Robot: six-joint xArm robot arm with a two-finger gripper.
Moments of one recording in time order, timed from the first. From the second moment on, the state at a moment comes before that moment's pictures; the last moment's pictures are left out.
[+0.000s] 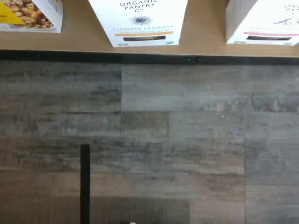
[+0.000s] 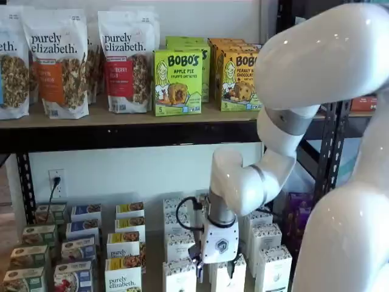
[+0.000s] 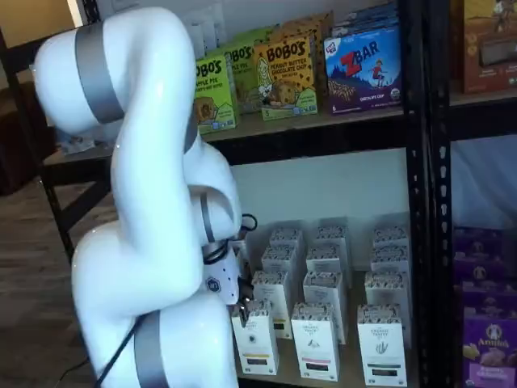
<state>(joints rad) 0.36 -0.02 -0.43 -0.03 0.37 0.40</state>
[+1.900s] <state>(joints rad) 0.29 0.59 -0.88 -0.48 0.15 0.76</state>
